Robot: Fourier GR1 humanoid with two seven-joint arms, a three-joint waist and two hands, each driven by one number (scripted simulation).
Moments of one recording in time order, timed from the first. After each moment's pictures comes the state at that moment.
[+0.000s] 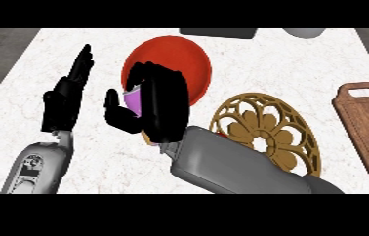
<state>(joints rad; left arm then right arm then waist) -0.29 0.25 -0.05 -1.54 -0.12 0.15 0.17 -0.96 -0.01 0.82 -1.29 0.78 -0.65 1.02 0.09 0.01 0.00</state>
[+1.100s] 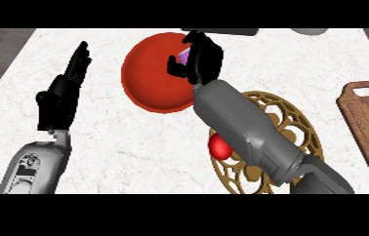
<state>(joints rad) -0.30 0.25 -0.03 -1.55 -0.12 0.14 0.15 -1.12 0.00 0.67 -0.57 0.58 -0.87 0.79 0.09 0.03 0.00</state>
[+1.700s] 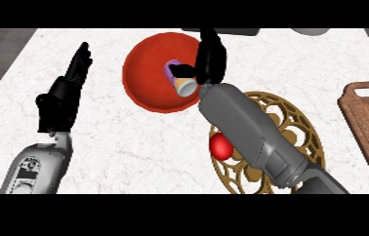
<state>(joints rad) -0.29 0.23 -0.04 -1.58 -0.13 0.14 0.17 -1.05 0.00 0.52 -0.60 0.28 -0.95 0.34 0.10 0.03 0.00</state>
